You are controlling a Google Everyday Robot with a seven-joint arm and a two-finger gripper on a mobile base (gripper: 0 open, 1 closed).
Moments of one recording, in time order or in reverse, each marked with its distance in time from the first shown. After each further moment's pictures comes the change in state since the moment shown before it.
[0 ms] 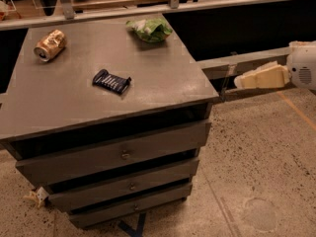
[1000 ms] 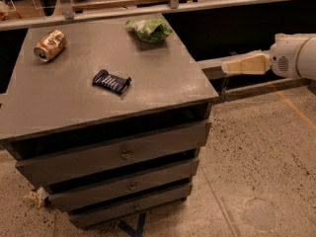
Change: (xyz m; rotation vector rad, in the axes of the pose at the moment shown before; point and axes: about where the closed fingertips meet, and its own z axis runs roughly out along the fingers) arm -0.023 -0.018 0.049 0.013 -0.108 0.050
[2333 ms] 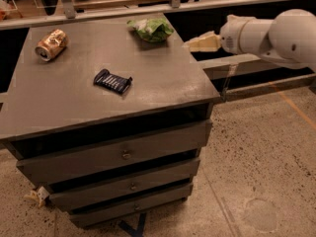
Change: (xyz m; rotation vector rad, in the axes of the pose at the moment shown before) arm -0.056 0.012 0.144 -0.094 -0.129 -0.071
